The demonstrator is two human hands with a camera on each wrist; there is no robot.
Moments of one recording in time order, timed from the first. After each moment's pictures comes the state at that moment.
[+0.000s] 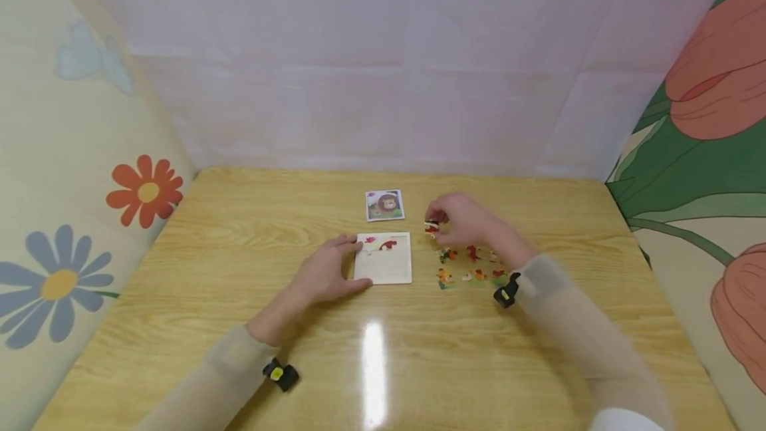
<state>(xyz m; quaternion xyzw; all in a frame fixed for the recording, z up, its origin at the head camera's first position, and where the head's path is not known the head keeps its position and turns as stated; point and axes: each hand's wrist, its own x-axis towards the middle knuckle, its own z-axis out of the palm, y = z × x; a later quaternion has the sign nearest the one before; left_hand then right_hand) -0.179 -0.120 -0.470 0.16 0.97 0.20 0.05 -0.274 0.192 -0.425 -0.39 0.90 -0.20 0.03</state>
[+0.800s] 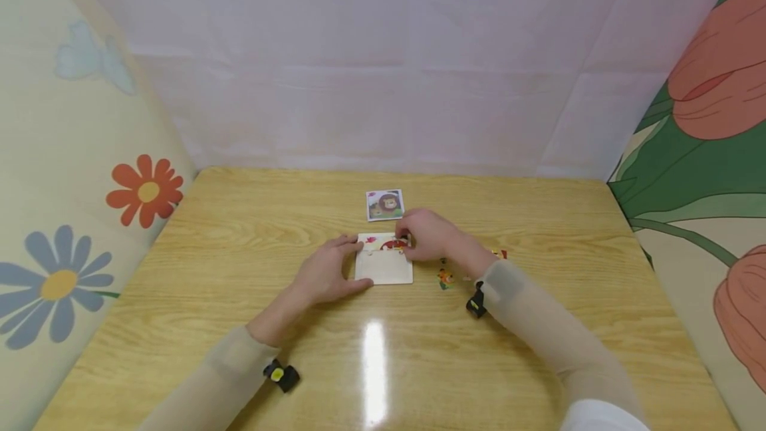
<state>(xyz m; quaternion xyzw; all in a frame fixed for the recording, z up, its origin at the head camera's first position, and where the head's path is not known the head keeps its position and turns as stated) -0.179 -0.121 -0.471 0.16 0.96 0.20 0.05 -0.270 0.131 -0.455 -0.41 0.89 -0.17 0.08</state>
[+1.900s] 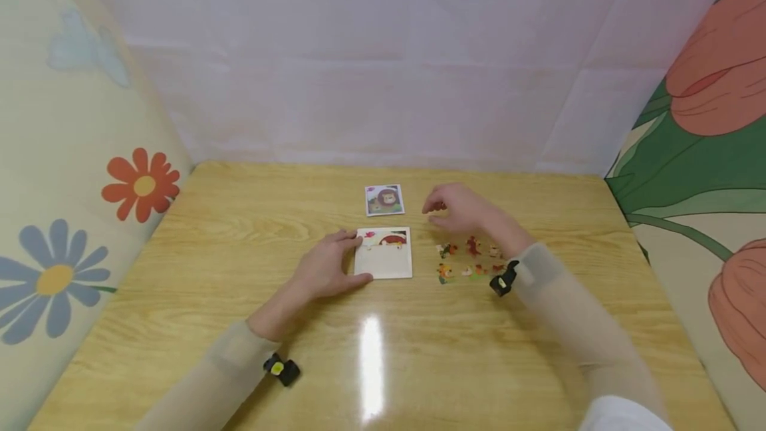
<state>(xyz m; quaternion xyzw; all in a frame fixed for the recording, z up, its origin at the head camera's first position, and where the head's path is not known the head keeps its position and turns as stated) -0.180 -0.122 -0.473 0.17 0.97 0.20 0.04 -0.284 0.188 -0.419 -0.38 0.90 -0.21 0.07</state>
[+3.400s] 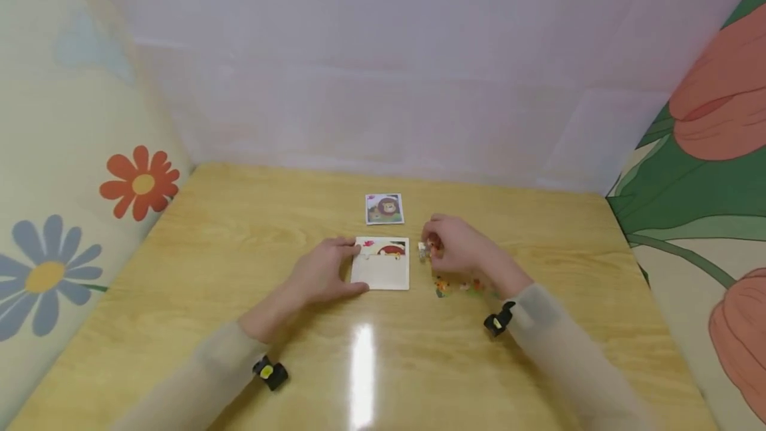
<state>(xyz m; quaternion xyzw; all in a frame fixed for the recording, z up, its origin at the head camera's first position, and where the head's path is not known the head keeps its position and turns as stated) -0.183 -0.123 -0.472 0.18 0.97 0.19 0.04 -0.249 0.180 -0.445 -0.36 0.91 -0.20 0.07</state>
